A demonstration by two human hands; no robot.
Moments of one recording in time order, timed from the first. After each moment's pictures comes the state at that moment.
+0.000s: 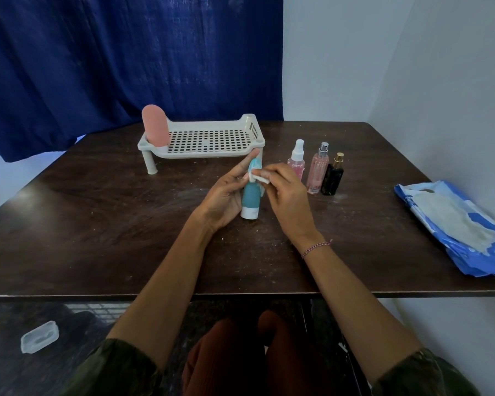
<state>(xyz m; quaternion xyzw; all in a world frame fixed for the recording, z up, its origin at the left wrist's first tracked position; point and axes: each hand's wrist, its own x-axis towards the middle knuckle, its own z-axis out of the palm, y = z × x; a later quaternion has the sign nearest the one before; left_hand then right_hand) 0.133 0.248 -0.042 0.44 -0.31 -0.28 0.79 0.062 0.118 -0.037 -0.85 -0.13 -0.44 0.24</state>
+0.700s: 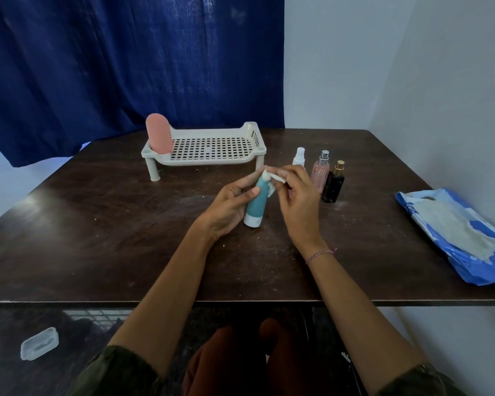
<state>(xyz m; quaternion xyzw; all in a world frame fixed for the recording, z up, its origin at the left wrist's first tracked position) 0.129 0.247 -0.044 0.49 -0.31 -0.27 0.77 0.062 0.111 -0.035 -0.81 -0.07 -0.48 0.33</state>
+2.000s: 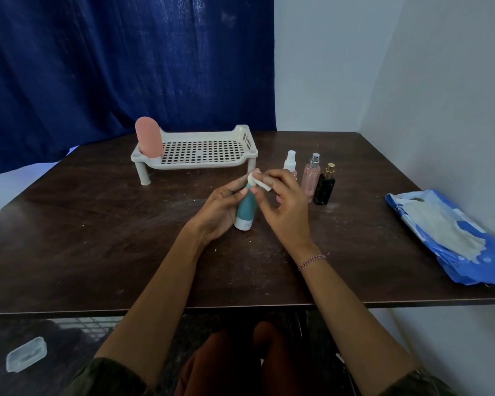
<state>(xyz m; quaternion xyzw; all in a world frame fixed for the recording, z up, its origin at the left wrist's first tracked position) 0.133 0.247 -0.046 0.47 -0.31 -0.28 0.78 0.060 0.114 -0.038 -0.80 -0.12 -0.47 0.36</state>
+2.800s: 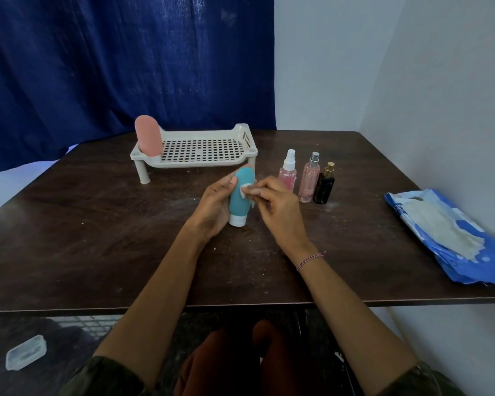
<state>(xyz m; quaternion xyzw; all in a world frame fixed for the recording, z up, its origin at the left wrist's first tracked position) 0.132 0.247 -0.043 0.46 -0.27 -0.22 0.82 0.063 0.116 -0.041 -0.84 -0.15 -0.42 0.32</state>
